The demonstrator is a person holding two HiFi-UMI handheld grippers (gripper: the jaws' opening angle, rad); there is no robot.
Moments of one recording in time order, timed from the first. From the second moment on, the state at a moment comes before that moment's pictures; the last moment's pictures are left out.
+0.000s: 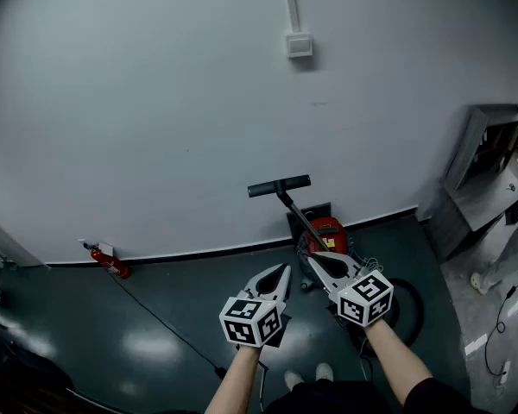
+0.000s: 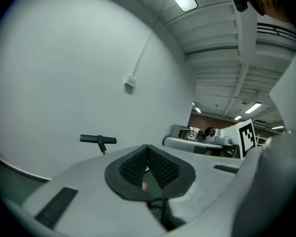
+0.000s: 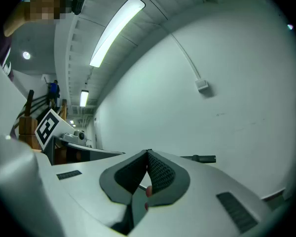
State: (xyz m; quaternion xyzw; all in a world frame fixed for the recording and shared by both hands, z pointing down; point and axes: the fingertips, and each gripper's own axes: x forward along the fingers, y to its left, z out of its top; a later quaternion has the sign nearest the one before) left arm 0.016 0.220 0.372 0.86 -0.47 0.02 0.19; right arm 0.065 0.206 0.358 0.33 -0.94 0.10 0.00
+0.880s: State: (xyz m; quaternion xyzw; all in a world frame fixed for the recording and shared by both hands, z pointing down) left arm 0.001 0.216 0.392 0.87 -0.45 0.03 0.21; right arm 0.059 0.206 0.374 0.36 -0.93 0.12 0.01
